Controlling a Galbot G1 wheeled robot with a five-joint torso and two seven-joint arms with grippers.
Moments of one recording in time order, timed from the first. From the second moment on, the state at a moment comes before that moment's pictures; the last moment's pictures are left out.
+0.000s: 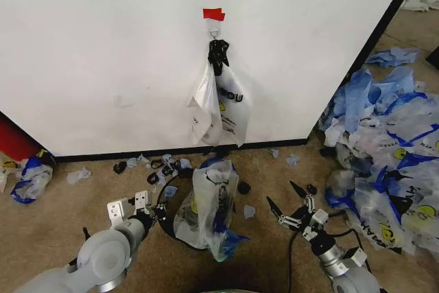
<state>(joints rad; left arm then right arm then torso) 1.23 -0.61 -0.03 -2.11 -1.34 0.18 -0.58 -1.43 0.89 0.23 1.68 0.71 0.74 -0.40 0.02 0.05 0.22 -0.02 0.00</state>
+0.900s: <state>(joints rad) 1.35 -0.61 -0.12 -2.12 -1.10 0.17 -0.48 -1.43 0.88 0.23 1.69 0.71 0.74 -0.40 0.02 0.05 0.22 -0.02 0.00</state>
